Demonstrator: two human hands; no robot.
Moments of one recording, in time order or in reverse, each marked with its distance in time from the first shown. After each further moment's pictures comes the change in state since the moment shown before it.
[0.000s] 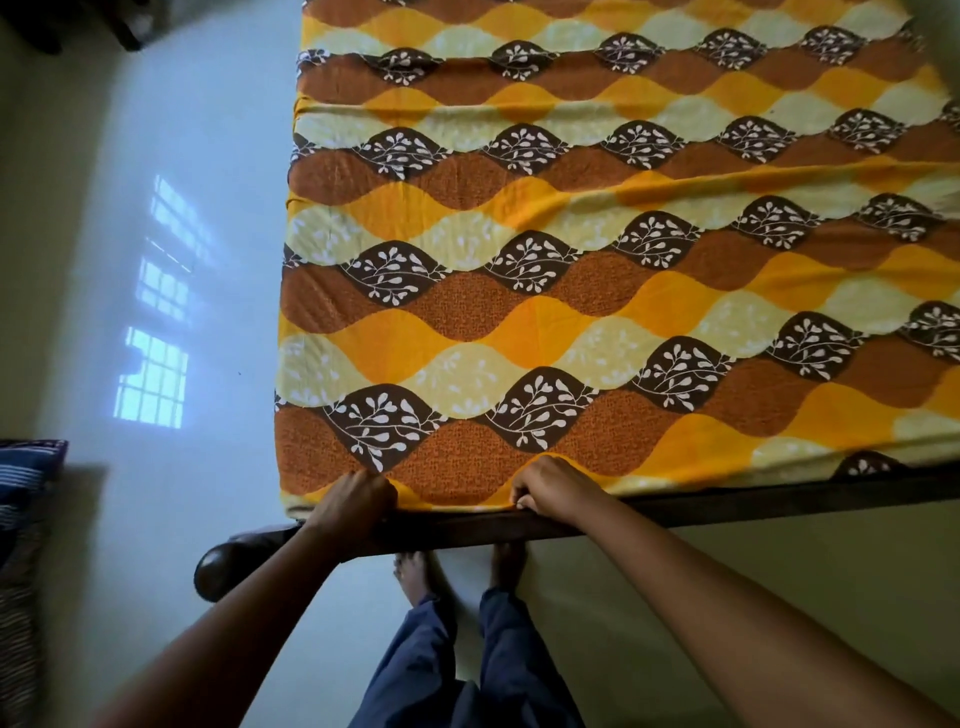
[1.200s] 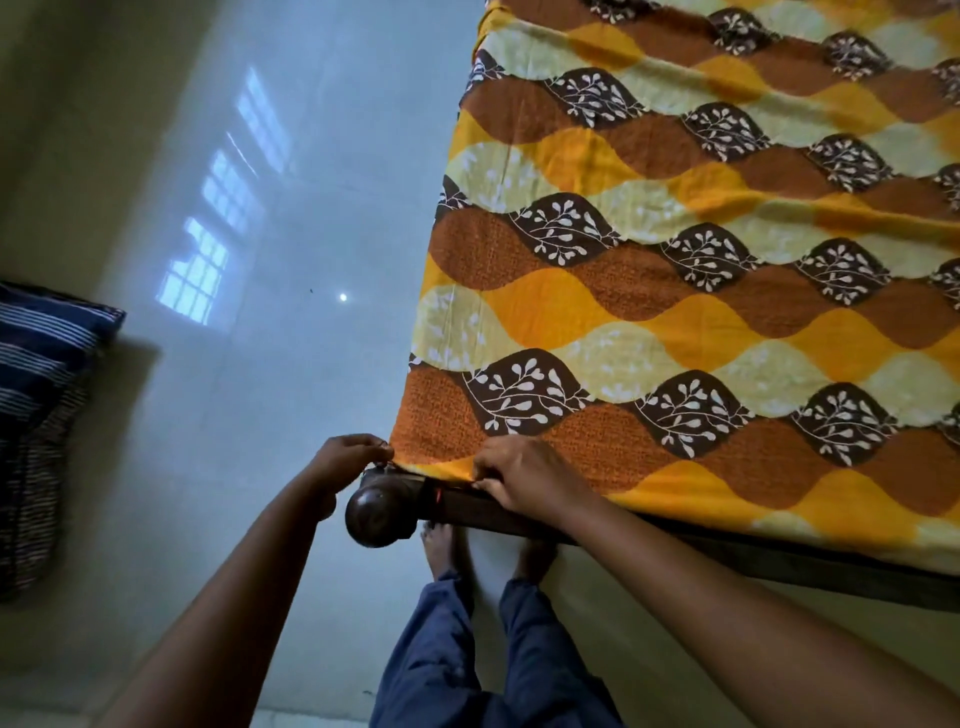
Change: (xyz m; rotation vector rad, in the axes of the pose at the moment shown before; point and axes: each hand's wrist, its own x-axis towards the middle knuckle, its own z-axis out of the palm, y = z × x) left_hand -0.076 -0.122 0.064 -1.566 0.036 -0.906; right_hand 0.076 -0.162 0.041 -0.112 0.130 -0.350
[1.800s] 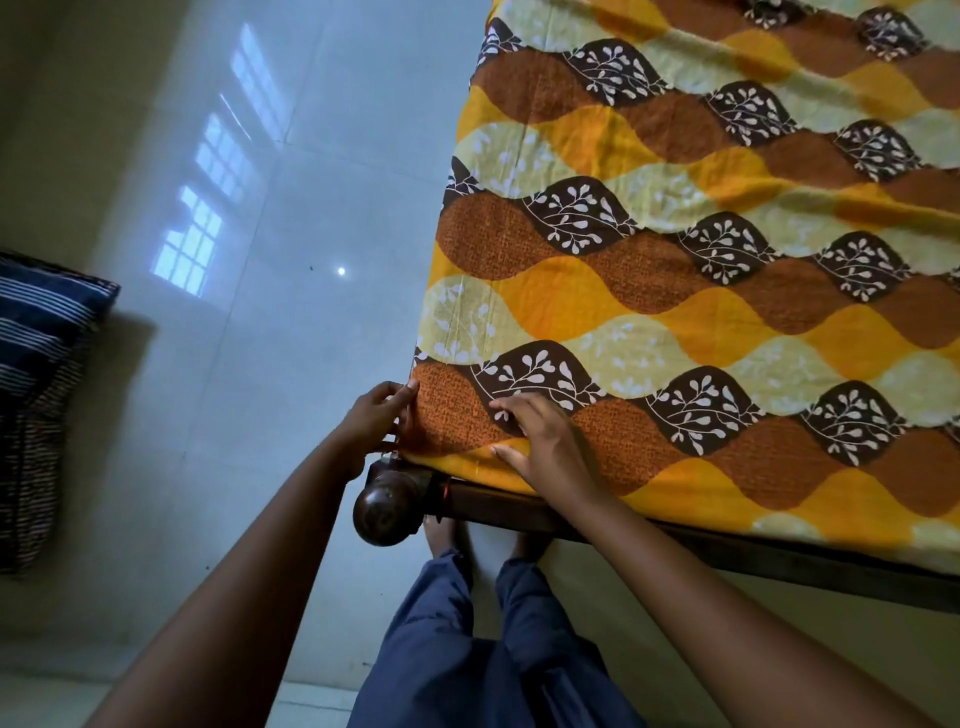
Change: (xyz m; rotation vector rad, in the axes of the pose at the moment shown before) left_hand -0.005 0.039 0.016 -0.138 -0.077 0.089; right_hand -0.001 0.005 0.003 0.094 0.319 0.171
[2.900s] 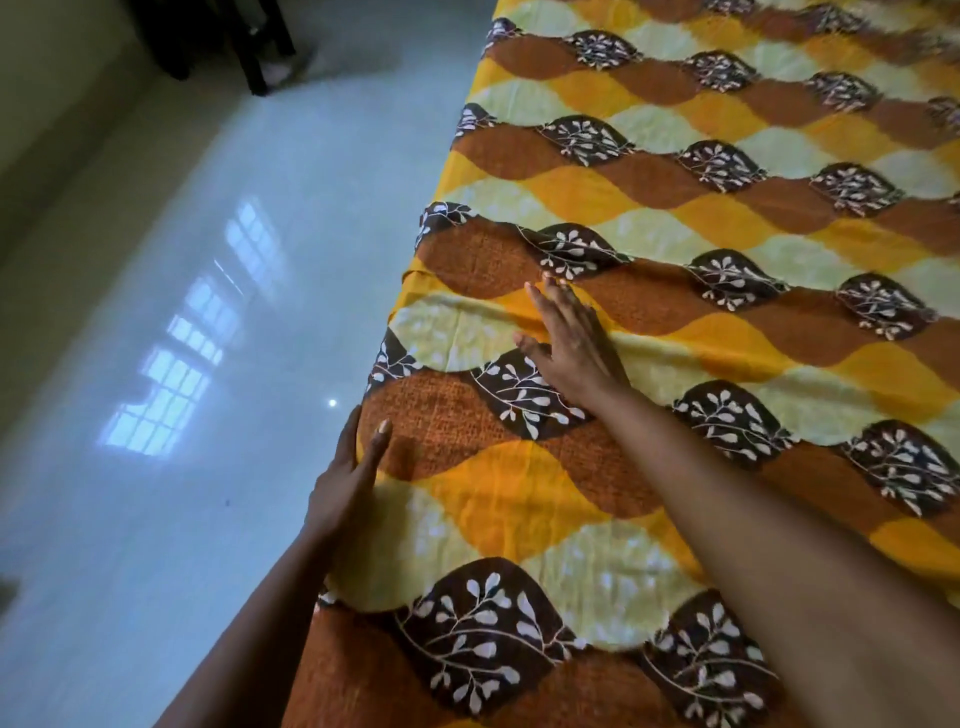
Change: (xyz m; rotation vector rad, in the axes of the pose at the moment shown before) left_hand 0.235 0.282 0.074 0.244 0.321 0.299; right_hand 0.468 0.194 -0.202 -0.313 0.082 -0.050
